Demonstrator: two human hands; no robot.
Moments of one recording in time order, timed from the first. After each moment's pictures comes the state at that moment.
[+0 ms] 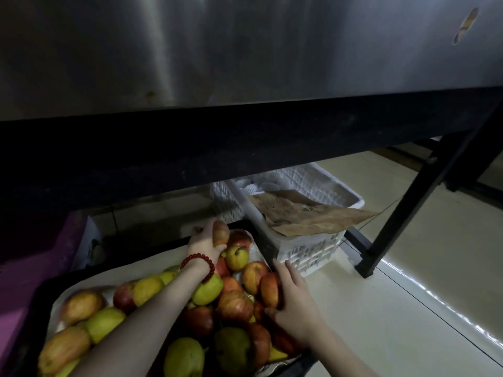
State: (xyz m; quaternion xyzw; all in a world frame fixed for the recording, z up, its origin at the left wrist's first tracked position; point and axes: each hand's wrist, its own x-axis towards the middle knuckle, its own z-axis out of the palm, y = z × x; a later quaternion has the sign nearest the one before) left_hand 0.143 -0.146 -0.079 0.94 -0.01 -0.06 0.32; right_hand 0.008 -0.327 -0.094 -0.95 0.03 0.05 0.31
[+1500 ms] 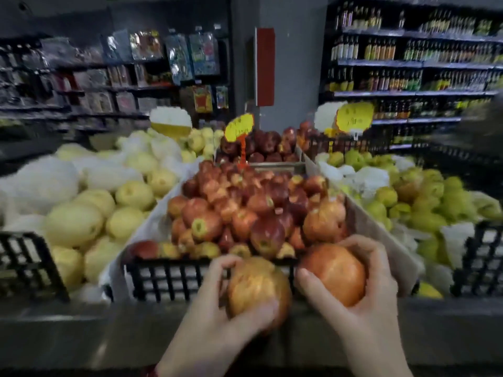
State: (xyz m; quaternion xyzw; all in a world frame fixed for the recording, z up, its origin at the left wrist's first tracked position) left_hand -0.051 -0.018 0.404 0.72 -0.01 0.08 0.69; right_hand -0.013 -0.194 0.392 -0.71 -0.14 -0.26 0.64
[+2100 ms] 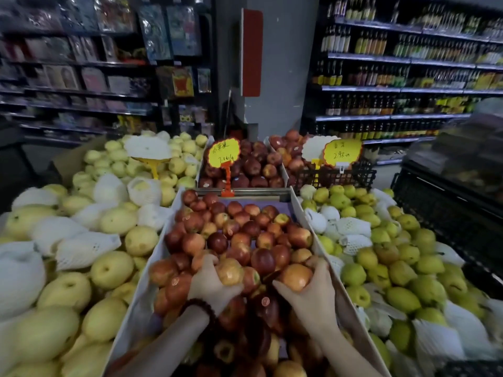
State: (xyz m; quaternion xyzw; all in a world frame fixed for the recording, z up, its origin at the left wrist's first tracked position) left_hand 0.155 0.020 0.518 0.89 0.17 0.03 0.43; right_hand 0.171 -0.176 0.491 -0.87 0.02 -0.12 0.48
